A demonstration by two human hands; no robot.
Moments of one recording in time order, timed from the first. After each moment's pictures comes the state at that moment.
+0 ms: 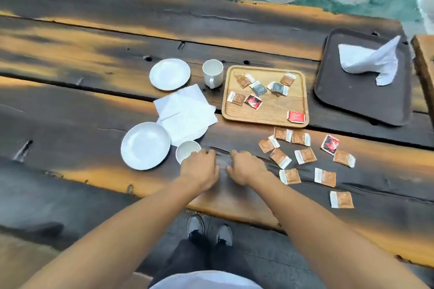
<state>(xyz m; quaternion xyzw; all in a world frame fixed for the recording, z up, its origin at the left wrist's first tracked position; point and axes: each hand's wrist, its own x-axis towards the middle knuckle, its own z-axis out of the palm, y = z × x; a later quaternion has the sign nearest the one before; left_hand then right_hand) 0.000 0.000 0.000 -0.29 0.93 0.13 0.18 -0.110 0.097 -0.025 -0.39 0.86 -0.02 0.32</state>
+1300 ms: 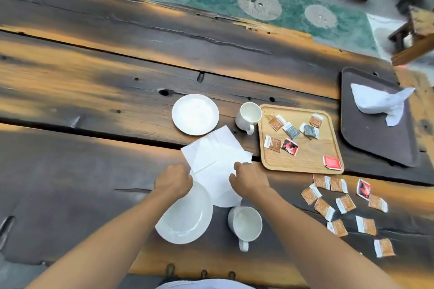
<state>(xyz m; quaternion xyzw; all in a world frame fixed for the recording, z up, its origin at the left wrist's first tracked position) 0.015 -0.316 -0.064 -0.35 0.88 0.23 0.23 -0.113 -0.142 -0.037 -0.29 0.92 0.02 0.26</state>
